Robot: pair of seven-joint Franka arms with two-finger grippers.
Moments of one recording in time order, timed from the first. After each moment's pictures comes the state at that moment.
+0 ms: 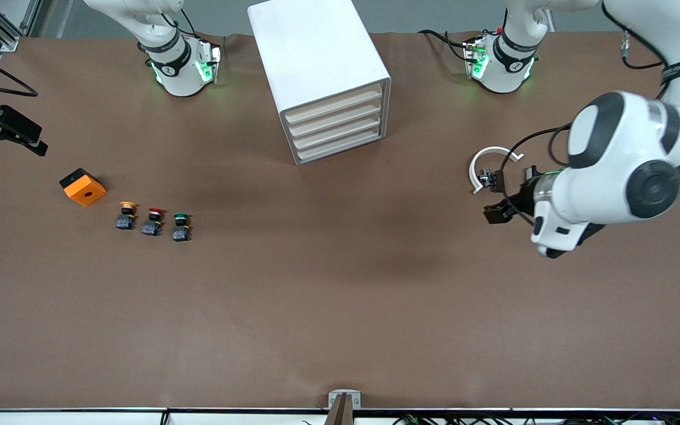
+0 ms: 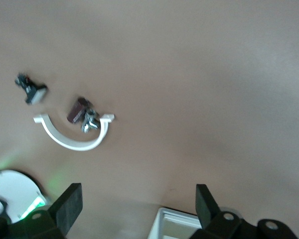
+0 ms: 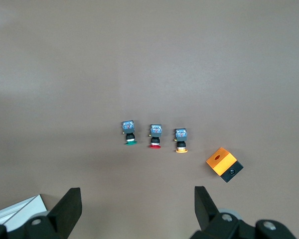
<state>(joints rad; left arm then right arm) -0.20 0.41 -0.09 -1.44 -0.15 1.52 -0.91 -0.06 -0.01 0.06 -1.48 0.00 1.50 0.05</state>
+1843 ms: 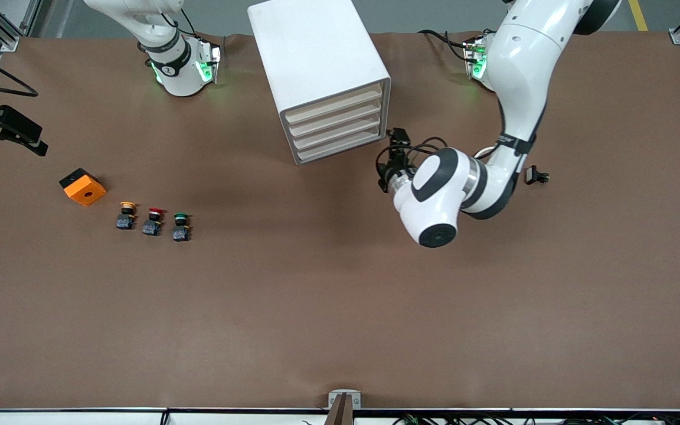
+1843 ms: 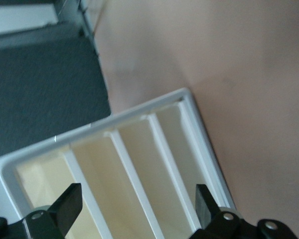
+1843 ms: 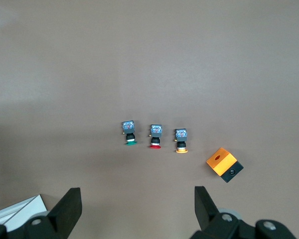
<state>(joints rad) -0.49 0.72 -0.09 -1.40 -0.66 1.34 -2.01 -0.06 -0.01 0.06 -1.48 0.00 1.50 0.05</state>
